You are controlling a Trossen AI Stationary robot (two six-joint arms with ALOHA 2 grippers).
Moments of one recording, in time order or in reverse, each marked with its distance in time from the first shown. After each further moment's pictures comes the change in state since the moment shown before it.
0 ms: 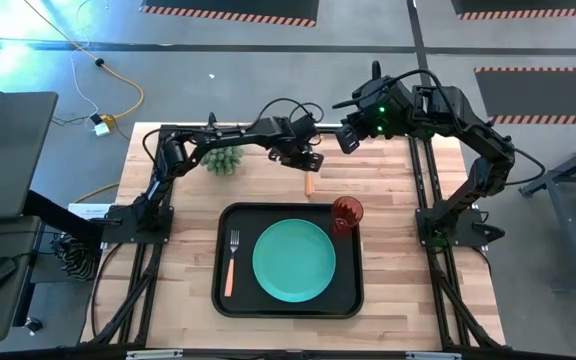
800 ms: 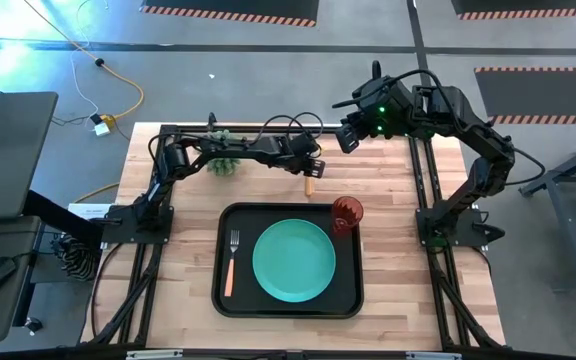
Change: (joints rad) left arm -0.053 0.000 -0.222 0.366 -0.226 -0.074; right arm 0.000 0.000 0.000 0.003 0.003 0.018
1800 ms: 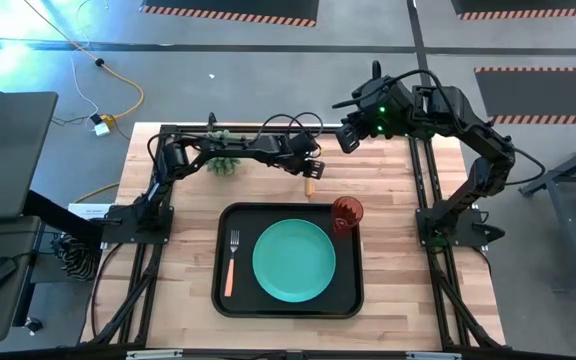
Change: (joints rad) left arm 0.007 -0.007 0.000 -0.015 0.048 0.023; right arm 0.000 0.000 0.000 -0.001 0.006 -0.020
